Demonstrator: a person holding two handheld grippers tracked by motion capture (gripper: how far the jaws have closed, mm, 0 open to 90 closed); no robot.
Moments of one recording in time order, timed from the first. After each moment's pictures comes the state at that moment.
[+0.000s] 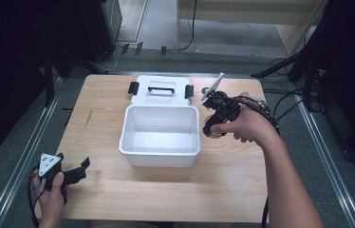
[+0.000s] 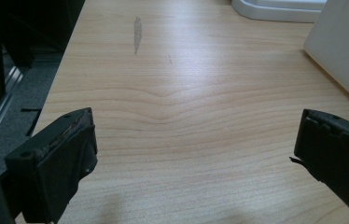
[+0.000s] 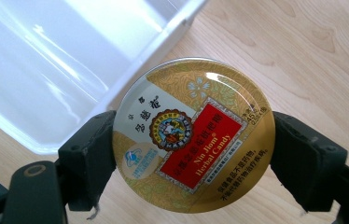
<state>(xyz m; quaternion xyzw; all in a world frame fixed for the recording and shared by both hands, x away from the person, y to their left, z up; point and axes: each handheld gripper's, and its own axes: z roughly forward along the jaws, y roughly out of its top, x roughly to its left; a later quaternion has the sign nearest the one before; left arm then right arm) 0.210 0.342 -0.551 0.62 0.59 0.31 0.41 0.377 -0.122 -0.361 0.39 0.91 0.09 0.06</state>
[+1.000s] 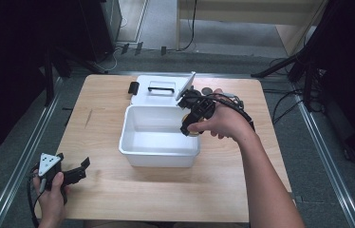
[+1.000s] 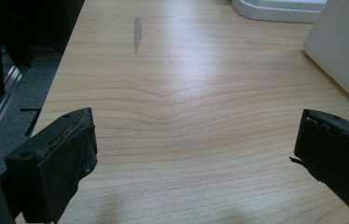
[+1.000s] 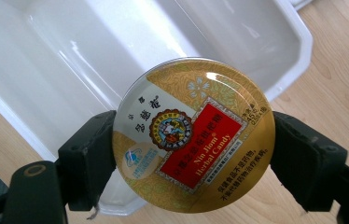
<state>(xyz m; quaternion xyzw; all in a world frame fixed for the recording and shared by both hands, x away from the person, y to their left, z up) 0.210 0.342 -0.551 0.62 0.59 0.31 0.41 0.378 -0.061 -0.362 0.34 0.93 0.10 0.06</state>
